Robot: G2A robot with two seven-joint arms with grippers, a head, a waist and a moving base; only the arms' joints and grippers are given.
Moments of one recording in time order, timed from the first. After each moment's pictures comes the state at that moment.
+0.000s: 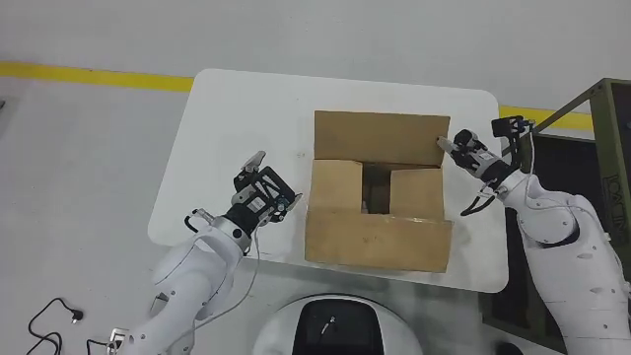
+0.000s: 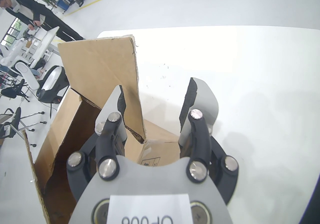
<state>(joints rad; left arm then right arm) 1.39 -1.18 -1.27 -2.07 1.78 -0.31 -0.37 -1.07 -1.06 1.50 -1.37 -0.55 -0.44 0.50</state>
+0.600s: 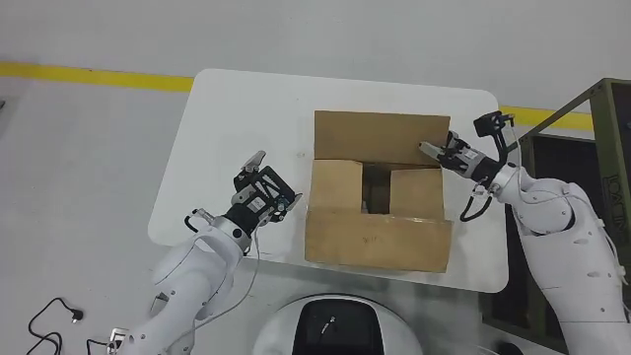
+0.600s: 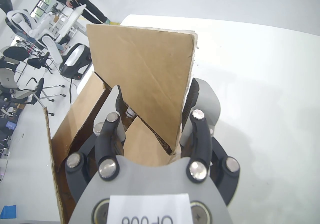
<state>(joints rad) 1.39 -1.18 -1.27 -2.07 1.78 -0.31 -0.37 -1.00 -1.05 1.45 -1.32 -0.48 -0.63 0.60</state>
